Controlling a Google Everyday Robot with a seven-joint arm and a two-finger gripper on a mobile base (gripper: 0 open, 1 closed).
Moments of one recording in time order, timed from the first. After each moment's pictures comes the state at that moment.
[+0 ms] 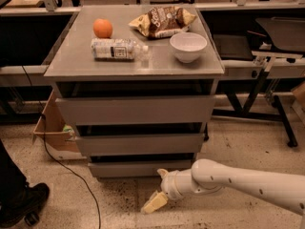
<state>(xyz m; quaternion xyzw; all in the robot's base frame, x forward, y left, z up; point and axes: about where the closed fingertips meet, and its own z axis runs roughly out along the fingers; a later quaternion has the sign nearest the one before) 0.466 0.004 0.432 -0.47 0.77 0.32 0.27</state>
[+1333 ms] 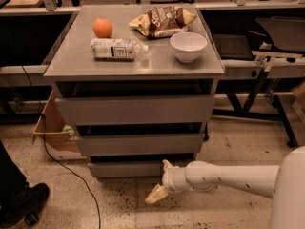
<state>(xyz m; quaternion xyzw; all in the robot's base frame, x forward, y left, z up) 0.529 -0.019 0.379 -0.50 0.78 0.20 0.32</state>
